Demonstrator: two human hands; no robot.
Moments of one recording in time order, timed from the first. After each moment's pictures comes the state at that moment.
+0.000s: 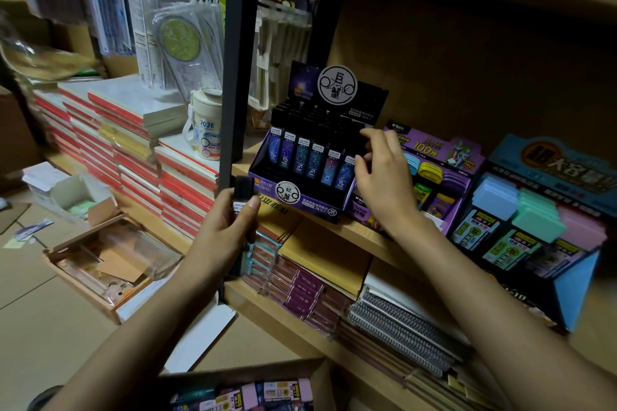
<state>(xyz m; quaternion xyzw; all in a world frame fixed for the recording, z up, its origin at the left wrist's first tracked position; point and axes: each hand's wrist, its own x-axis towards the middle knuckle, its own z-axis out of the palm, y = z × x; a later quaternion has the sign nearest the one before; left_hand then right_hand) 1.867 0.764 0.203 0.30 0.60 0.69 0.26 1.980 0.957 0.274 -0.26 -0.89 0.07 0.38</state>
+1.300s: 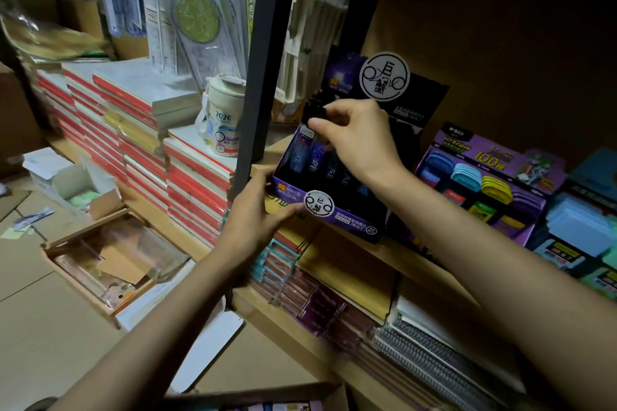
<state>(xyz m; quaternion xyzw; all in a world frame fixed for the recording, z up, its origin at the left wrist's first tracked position) 1.799 0.828 0.172 0.42 0.70 0.57 0.10 1.874 0.948 0.292 -0.21 -0.87 0.28 0.34</state>
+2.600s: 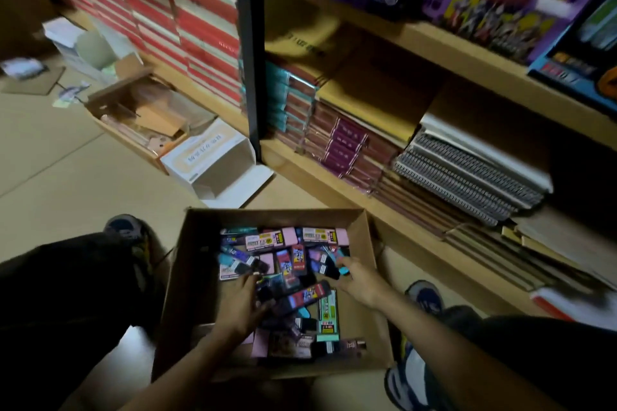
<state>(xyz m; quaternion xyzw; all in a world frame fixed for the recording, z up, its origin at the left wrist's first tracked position) 1.987 0.635 -0.146 0.32 0.87 0.21 0.32 2.121 0.841 -0.107 -0.37 -0.83 0.36 -0.20</state>
